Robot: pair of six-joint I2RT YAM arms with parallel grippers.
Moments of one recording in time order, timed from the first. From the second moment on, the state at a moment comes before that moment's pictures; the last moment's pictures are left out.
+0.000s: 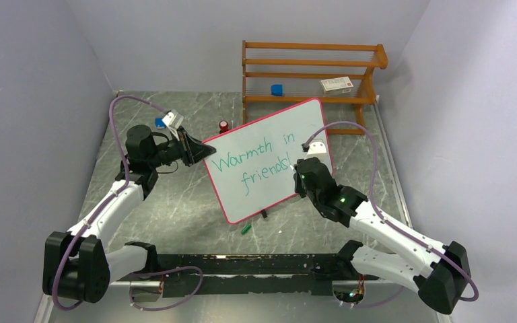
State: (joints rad) left arm -0.18 1.14 0.67 0.32 0.86 -0.34; right arm 0.78 0.95 0.70 -0.37 0.49 0.41
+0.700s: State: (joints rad) left arm -0.18 1.14 0.67 0.32 0.86 -0.34; right arm 0.78 0.95 0.69 -0.37 0.48 0.42
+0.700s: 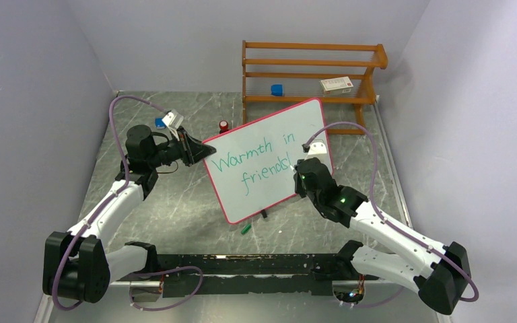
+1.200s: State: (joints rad) left arm -0.18 1.14 0.67 0.32 0.86 -0.34; right arm 0.78 0.94 0.69 -0.39 0.47 0.42
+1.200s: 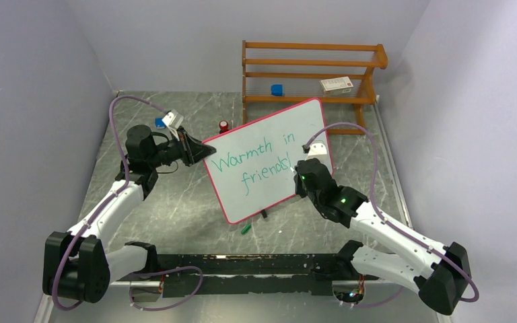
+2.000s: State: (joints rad) left arm -0.18 1.14 0.67 0.32 0.86 -0.34; right arm 0.78 0.95 0.70 -0.33 0.51 0.38
